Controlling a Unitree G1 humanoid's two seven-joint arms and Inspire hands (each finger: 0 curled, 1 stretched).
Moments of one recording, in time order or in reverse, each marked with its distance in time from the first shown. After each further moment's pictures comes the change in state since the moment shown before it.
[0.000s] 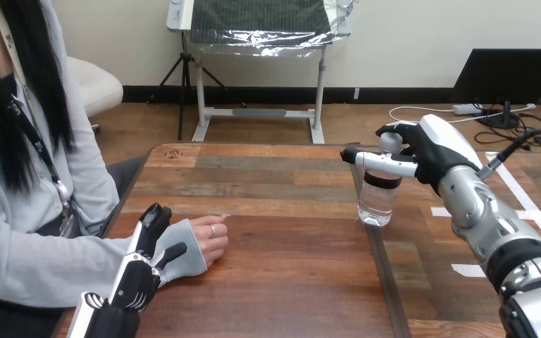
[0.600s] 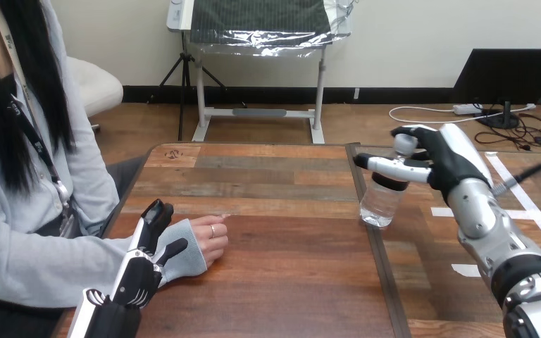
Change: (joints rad) left arm -0.011 0.000 -0.001 0.000 0.001 0.002 -0.001; right arm 0.055 0.001 -0.102 -0.001 0.133 -0.031 -0.022
